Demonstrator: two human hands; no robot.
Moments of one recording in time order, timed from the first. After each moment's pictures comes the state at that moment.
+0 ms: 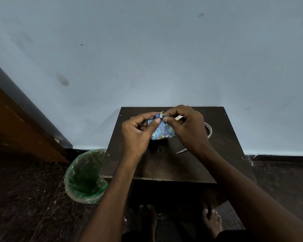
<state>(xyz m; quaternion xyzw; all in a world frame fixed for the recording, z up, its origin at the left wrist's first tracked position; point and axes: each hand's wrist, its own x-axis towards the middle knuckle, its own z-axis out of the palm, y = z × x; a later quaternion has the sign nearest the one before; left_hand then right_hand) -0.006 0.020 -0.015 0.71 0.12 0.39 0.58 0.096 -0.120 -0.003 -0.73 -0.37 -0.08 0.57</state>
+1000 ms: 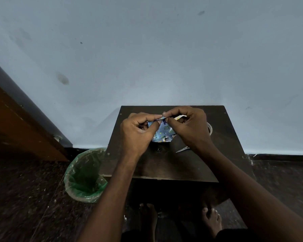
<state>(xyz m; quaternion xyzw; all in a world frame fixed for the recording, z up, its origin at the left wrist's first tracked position) -0.012 0.023 -0.011 0.79 0.11 0.39 0.46 0.092 -0.124 0.003 -0.73 -0.33 -0.04 0.60</state>
